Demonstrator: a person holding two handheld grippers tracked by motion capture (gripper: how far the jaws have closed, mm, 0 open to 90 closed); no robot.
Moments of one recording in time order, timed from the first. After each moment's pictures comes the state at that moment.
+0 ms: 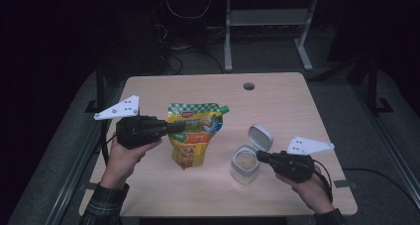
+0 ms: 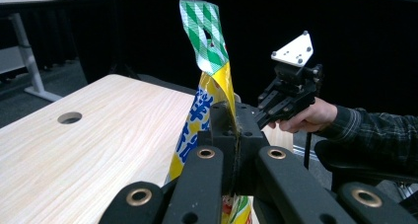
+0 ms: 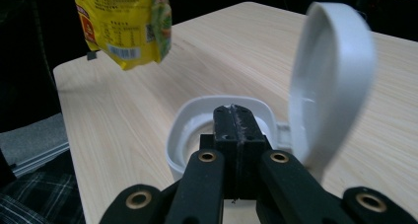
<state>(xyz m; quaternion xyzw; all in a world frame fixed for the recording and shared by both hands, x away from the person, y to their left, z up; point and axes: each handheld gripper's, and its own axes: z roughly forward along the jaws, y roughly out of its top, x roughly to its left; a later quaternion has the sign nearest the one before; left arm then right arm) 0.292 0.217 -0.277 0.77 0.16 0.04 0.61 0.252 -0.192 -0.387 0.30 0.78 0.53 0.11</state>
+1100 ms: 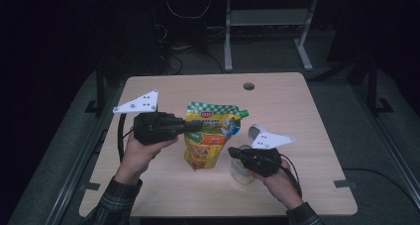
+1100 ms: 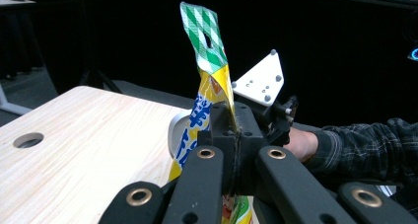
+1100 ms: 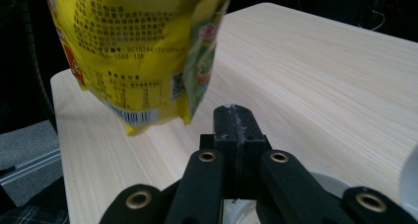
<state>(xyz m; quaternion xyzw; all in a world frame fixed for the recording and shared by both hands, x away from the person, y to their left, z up) 0.301 0.180 -0.270 0.77 0.12 0.01 0.62 0.269 -0.120 -0.388 0.29 0.79 0.53 0.11</state>
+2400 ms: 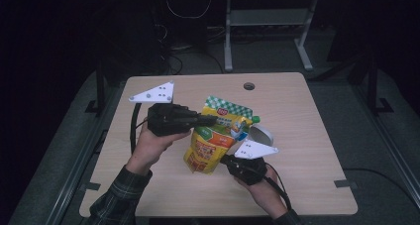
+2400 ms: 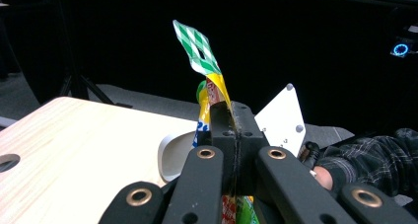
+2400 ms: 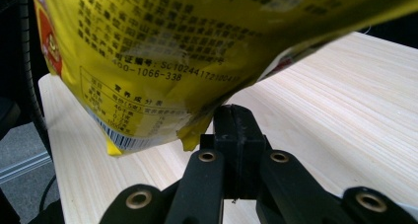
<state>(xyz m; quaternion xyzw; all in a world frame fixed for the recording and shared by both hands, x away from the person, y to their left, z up) 0.314 0.153 -0.258 0.78 0.09 -0.01 0.62 0.251 -0.083 -0.394 0.29 0.79 0.52 0.14</state>
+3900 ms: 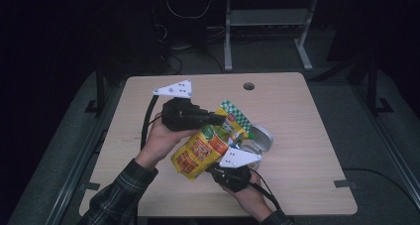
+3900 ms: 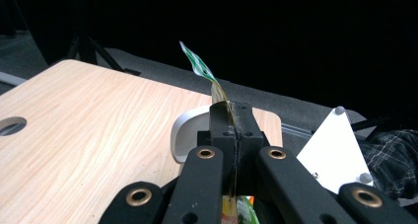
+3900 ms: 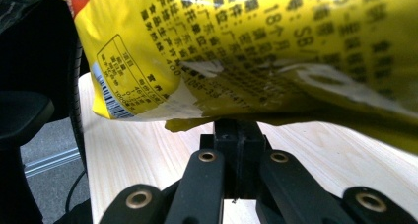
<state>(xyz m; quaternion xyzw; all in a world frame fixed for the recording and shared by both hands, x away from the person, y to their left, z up) 0.330 0.127 -0.266 0.82 0.13 -0.01 0.56 0.245 -0.050 -0.412 0.24 0.79 0.55 0.11</state>
